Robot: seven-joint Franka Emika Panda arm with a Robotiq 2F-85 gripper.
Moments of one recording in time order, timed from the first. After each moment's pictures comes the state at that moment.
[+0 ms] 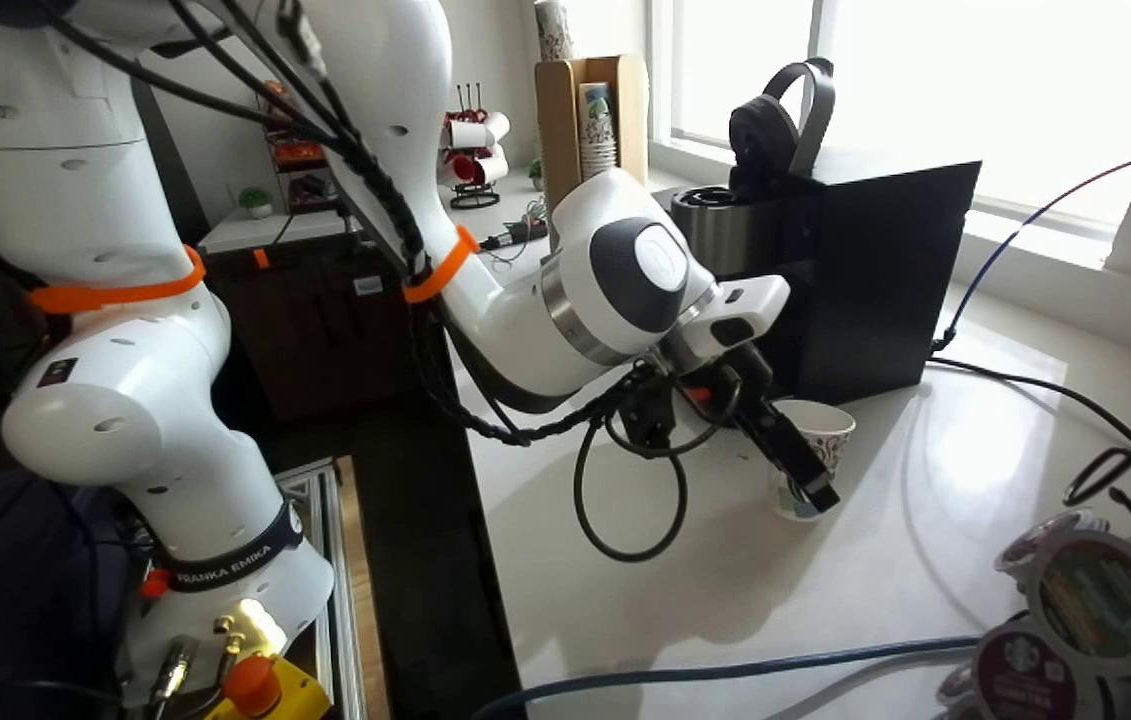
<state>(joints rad) -0.13 0.11 -0.43 -2.34 -1.36 2.99 1.05</state>
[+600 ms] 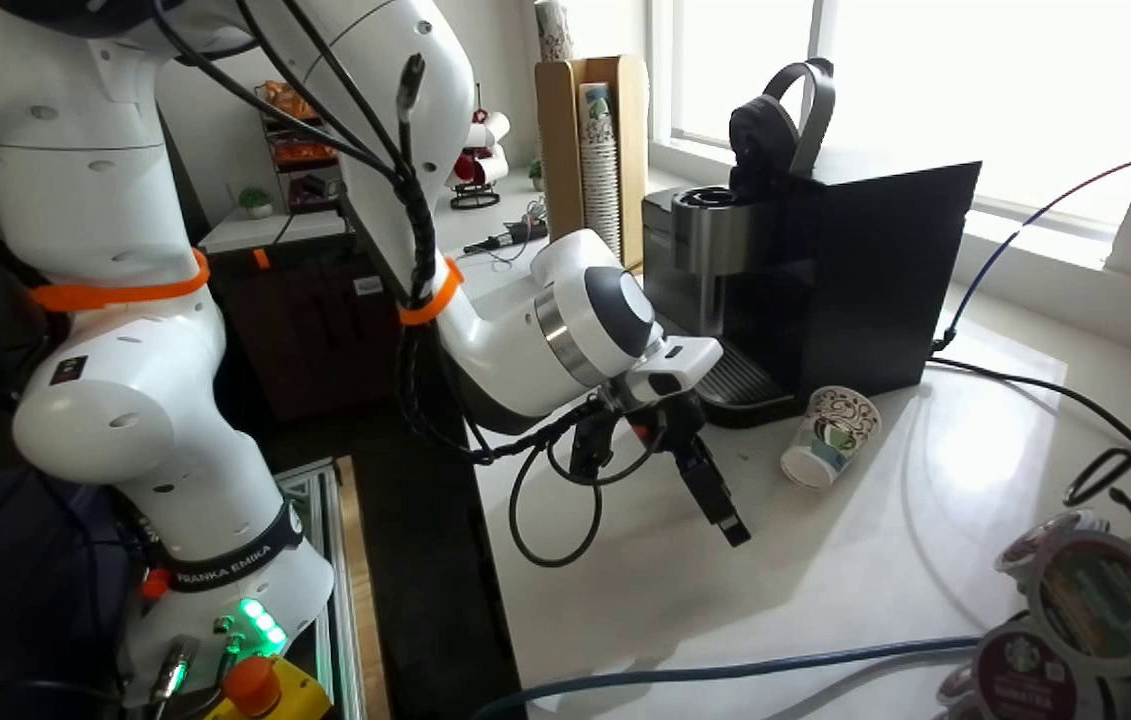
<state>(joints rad) -0.06 0.17 -0.40 -2.43 -1.53 2.90 1.40</state>
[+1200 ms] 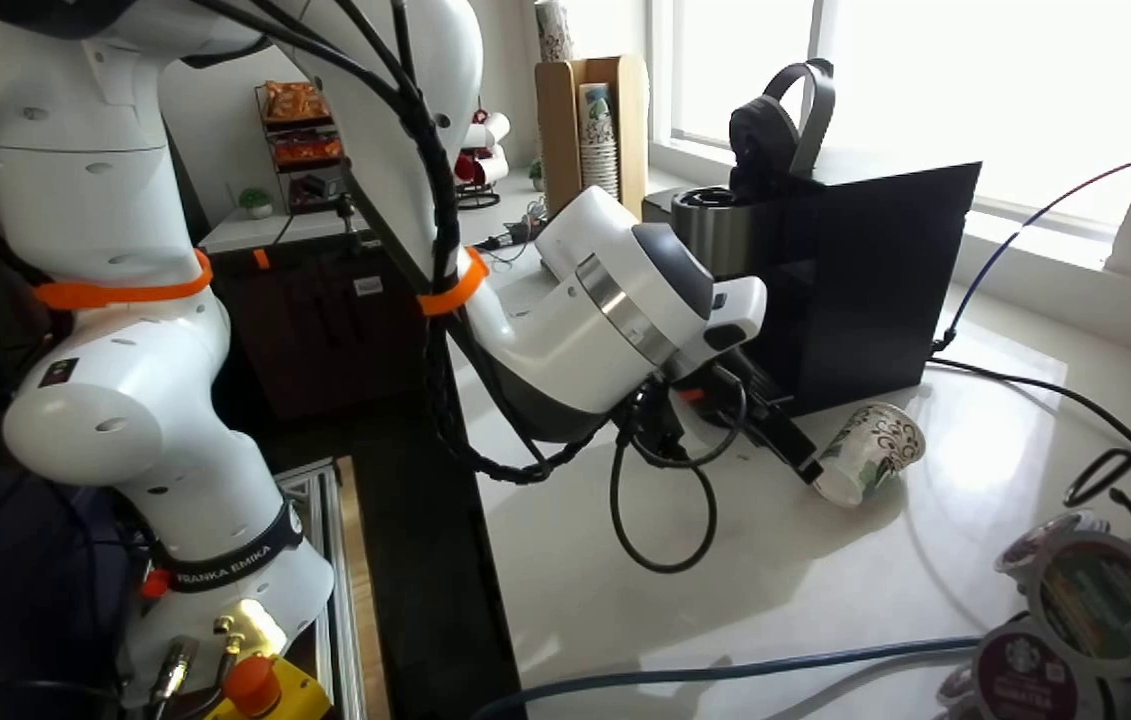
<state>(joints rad) -0.13 0.18 -0.45 -2.26 -1.76 3.22 1.34</state>
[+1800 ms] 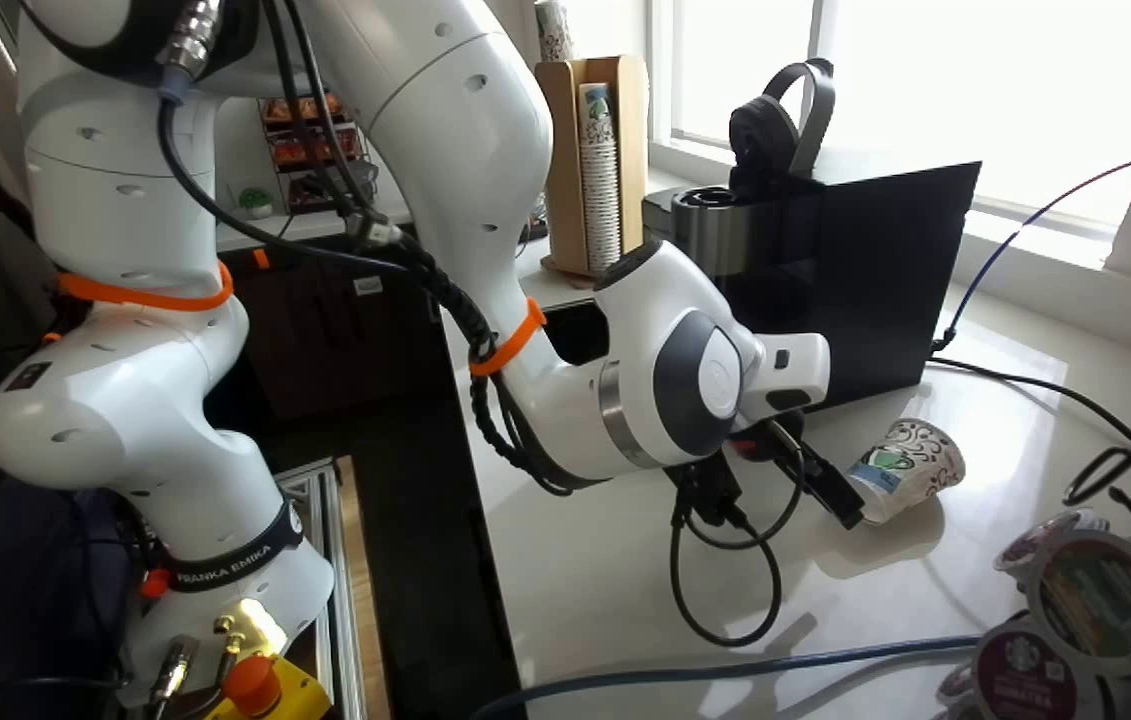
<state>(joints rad) -0.34 0.37 -0.29 -2.21 -1.24 3.35 0.82</state>
